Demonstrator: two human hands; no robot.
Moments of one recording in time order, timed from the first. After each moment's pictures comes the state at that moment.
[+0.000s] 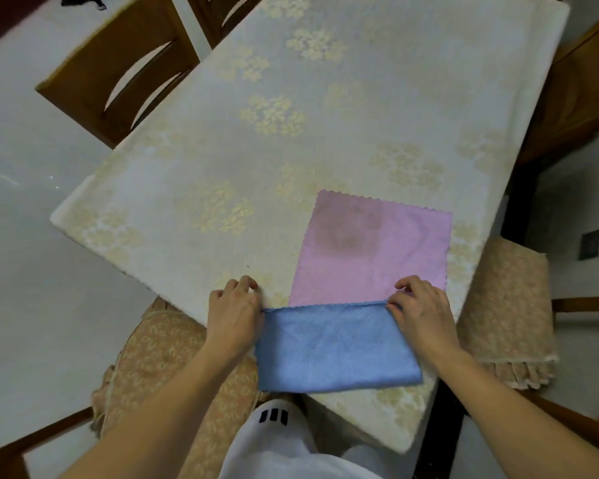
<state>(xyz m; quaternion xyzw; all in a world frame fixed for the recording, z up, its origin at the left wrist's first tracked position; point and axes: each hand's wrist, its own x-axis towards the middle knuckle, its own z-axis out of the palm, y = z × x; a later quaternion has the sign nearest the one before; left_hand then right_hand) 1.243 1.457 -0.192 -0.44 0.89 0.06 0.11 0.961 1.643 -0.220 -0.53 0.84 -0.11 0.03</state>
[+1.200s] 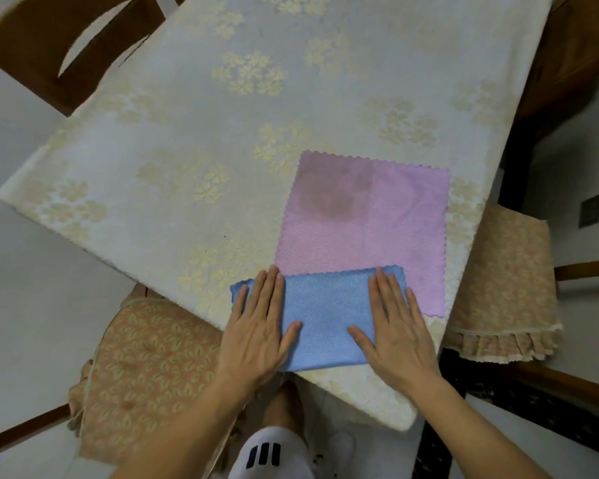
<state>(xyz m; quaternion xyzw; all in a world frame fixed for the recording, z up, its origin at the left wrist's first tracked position) 1.246 1.547 -0.259 -0.34 0.93 0.09 0.04 1.035 1.700 -0.263 -0.55 0.83 -0.04 0.08</state>
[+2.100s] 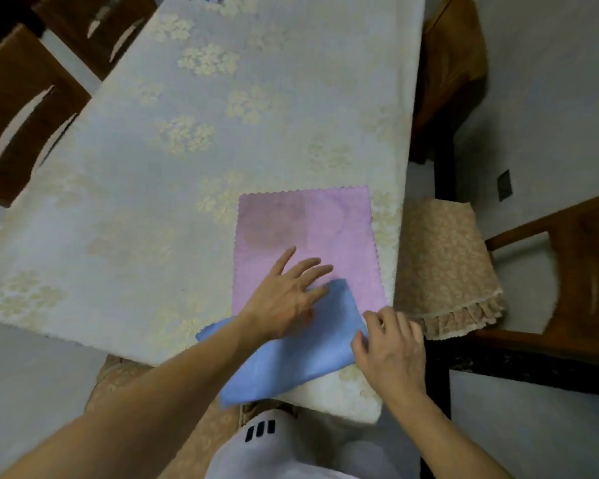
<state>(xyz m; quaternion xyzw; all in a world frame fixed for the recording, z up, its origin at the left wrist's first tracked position) 1.106 1.502 -0.191 0.06 1.00 0.00 0.01 1.034 1.732 -0.206 -0.38 0.92 -0.09 -0.10</state>
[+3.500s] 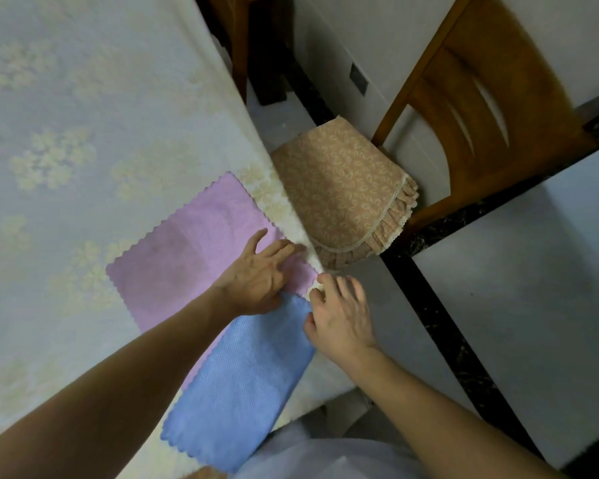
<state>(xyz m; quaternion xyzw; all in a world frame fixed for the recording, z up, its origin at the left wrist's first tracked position) 0.977 1.525 -0.212 0.38 0.92 -0.04 0.08 1.042 1.718 -0.214 -0.17 0.98 -0.08 0.03</state>
